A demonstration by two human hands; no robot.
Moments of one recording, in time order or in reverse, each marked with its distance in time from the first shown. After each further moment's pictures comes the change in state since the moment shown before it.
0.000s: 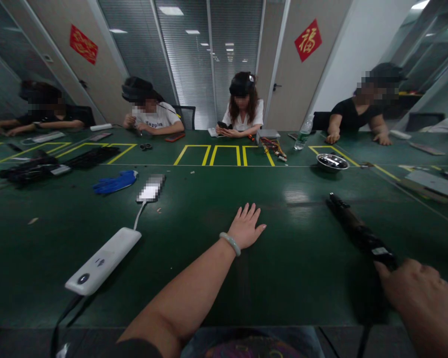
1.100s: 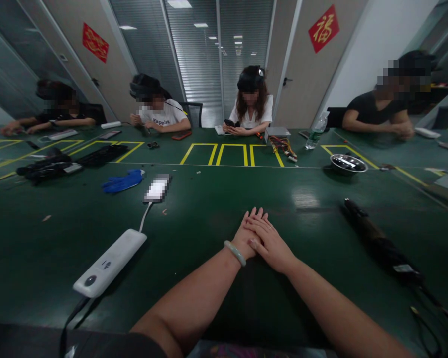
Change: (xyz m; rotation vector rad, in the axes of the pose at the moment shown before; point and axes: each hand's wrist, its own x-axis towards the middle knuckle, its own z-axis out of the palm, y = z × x) left_hand 0.003 -0.011 0.037 0.376 0.043 0.084; right_hand 0.011 -0.318 -0.011 0.849 -0.508 -0.821
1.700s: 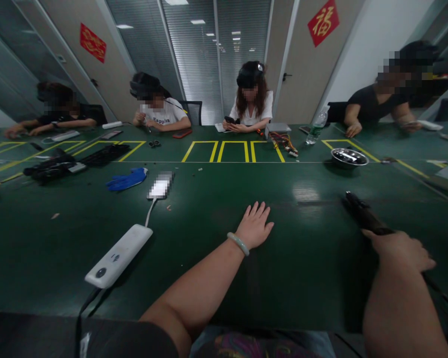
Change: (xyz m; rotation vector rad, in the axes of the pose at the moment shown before) left_hand -0.001 -0.007 -0.040 -0.344 -0.102 -0.069; right_hand -0.158 0.199 -0.140 -0.391 0.557 1.575
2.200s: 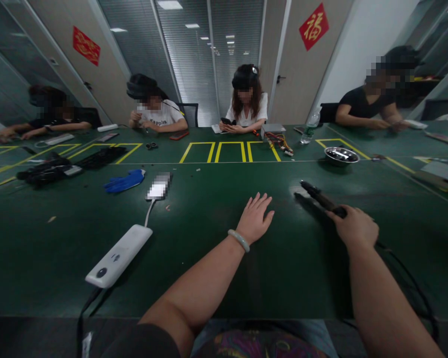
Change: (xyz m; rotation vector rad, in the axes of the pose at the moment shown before) left_hand -0.004 0.016 -0.022 -0.150 0.283 0.052; right_hand -0.081 -0.052 -0.012 -0.092 0.111 -0.678
